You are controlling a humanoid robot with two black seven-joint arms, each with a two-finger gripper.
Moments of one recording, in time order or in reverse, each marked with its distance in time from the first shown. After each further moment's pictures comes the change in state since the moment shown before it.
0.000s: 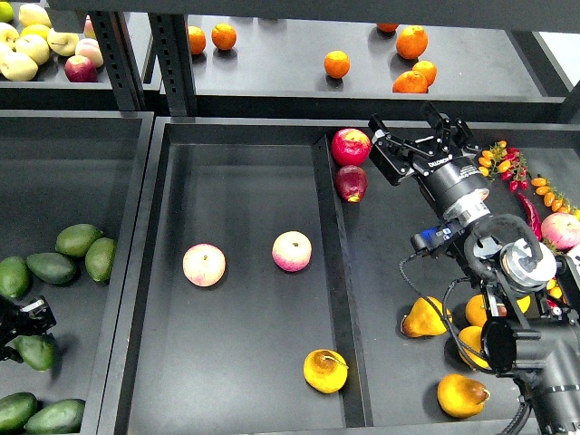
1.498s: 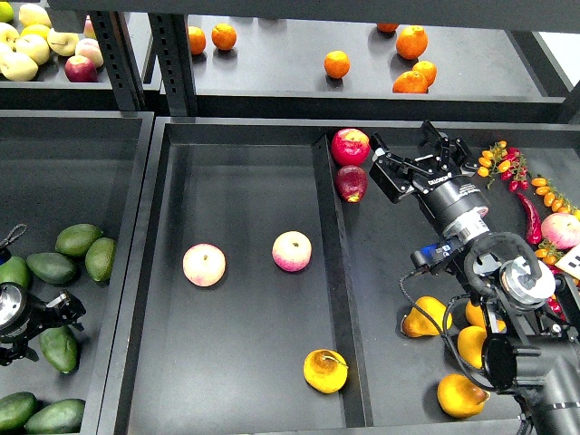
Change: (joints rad) left arm -0.106 -0.004 -0.164 0.039 -0.125 0.000 0.000; right arm -0.076 0.000 -0.028 0.011 0.004 0.025 -0.025
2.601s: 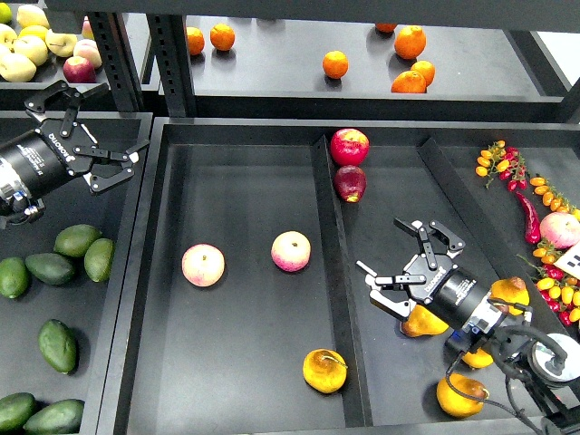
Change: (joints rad) left arm 0.545 -0.160 -1.181 -0.361 -0.698 0.010 0.000; right arm -0.092 -0.418 -0.430 0.011 0.000 0.331 -0.086
